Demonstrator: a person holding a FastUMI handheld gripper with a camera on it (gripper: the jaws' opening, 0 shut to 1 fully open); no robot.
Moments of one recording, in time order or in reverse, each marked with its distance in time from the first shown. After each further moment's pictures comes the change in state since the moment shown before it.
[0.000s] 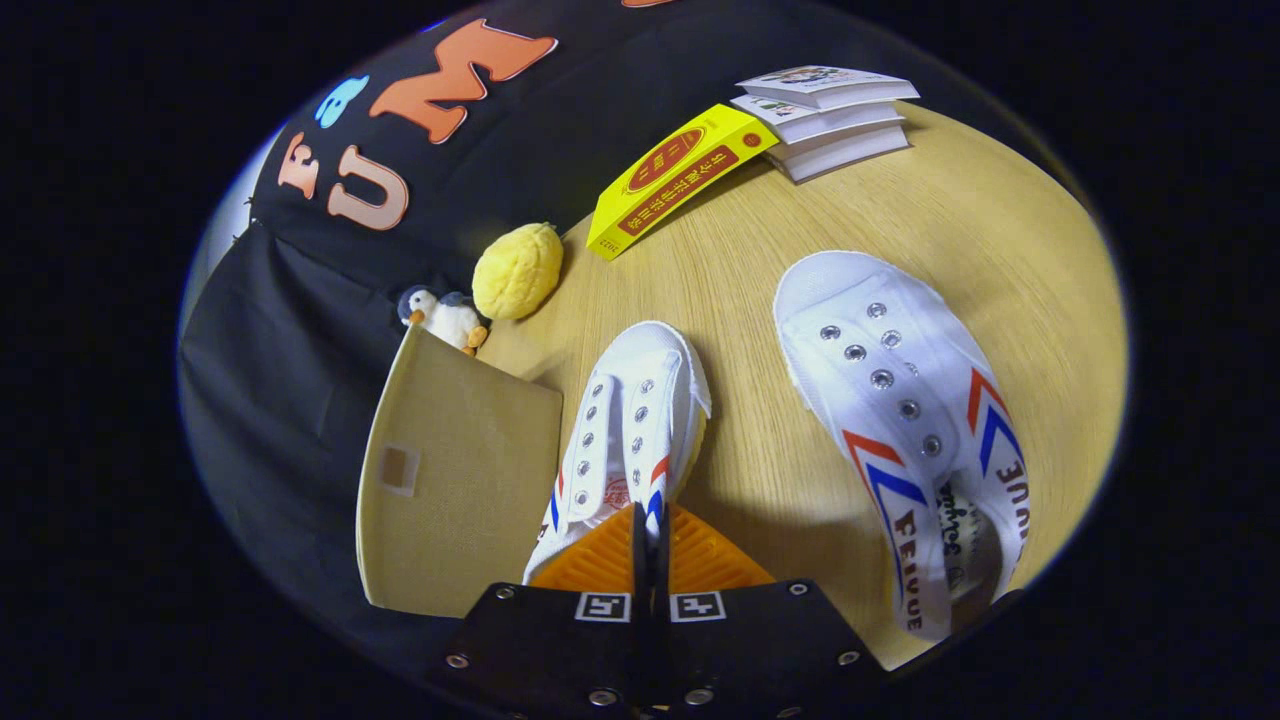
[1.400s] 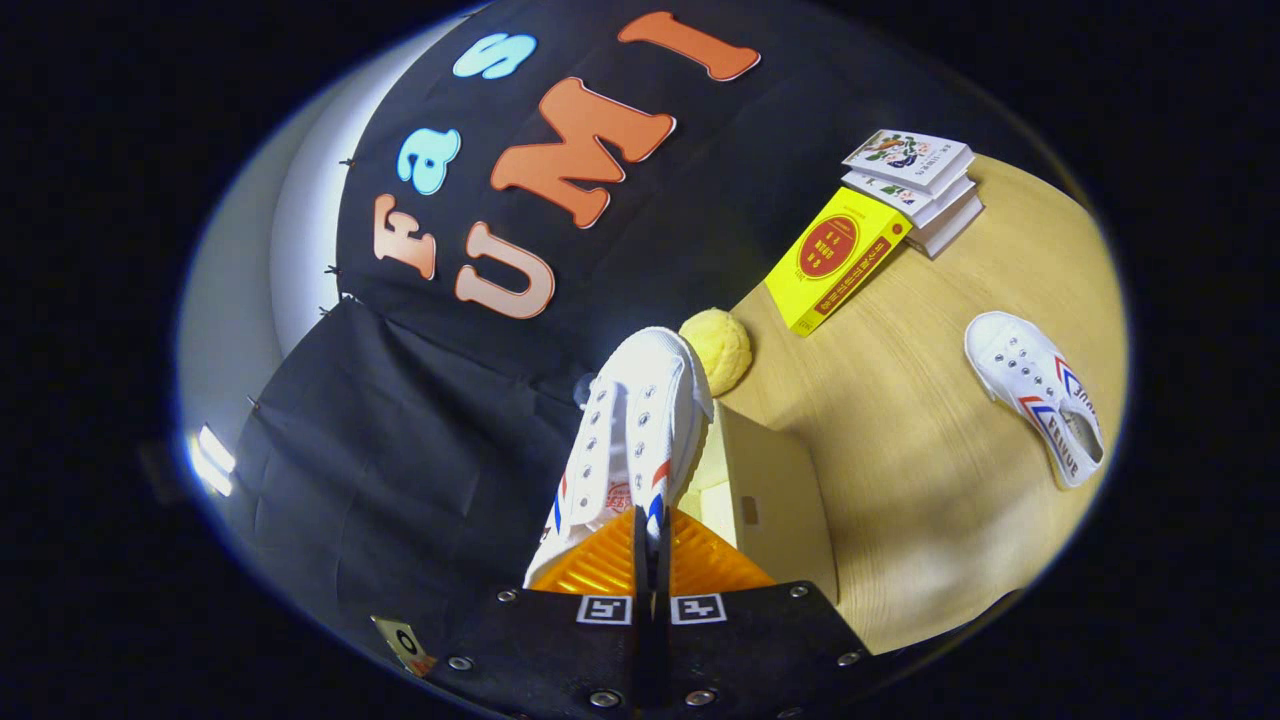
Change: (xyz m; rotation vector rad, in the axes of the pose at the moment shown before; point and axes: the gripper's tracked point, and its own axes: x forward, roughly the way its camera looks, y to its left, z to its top) arm -0.094 0.231 0.025 0.107 -0.245 0.265
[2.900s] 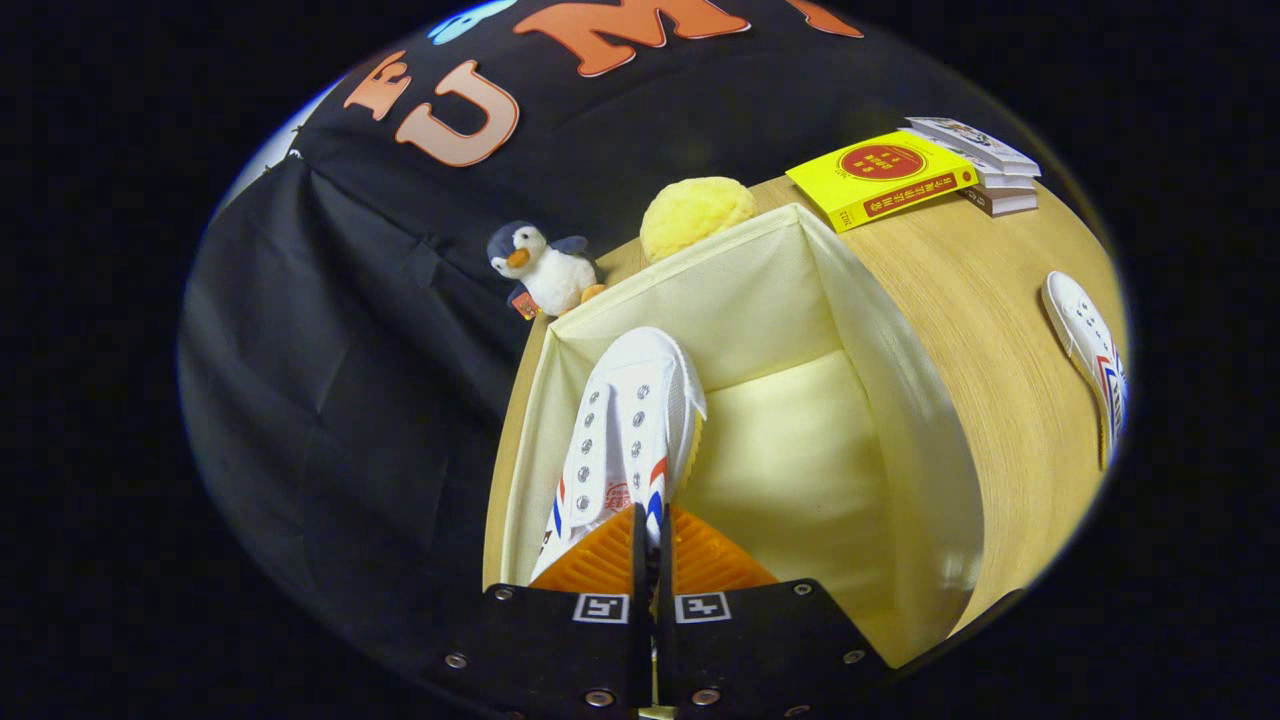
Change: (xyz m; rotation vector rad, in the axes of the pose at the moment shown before) arm 0.149 -0.037 -0.134 -0.252 0.254 -0.352
